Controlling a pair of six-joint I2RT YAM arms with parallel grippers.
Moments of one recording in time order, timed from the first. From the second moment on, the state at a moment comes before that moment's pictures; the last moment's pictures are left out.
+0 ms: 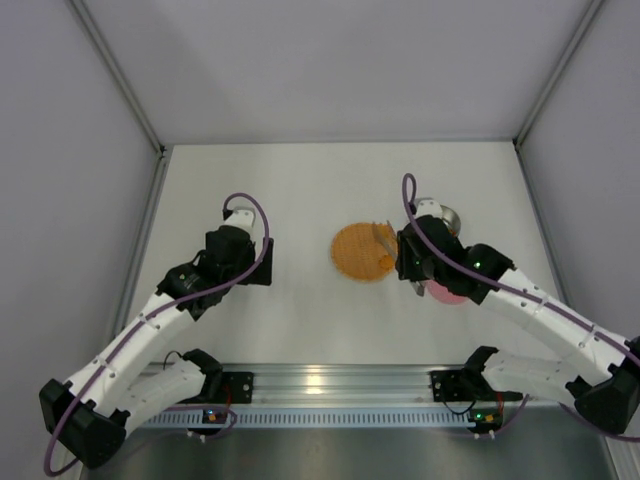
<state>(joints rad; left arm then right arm) -0.57 0.91 0.84 -0.68 -0.31 -0.30 0.81 1.05 1.01 -0.79 0.33 0.52</state>
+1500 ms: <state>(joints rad) -0.59 0.91 0.84 -0.68 -0.30 -0.30 0.39 0.96 0.99 -0.84 0.19 0.40</state>
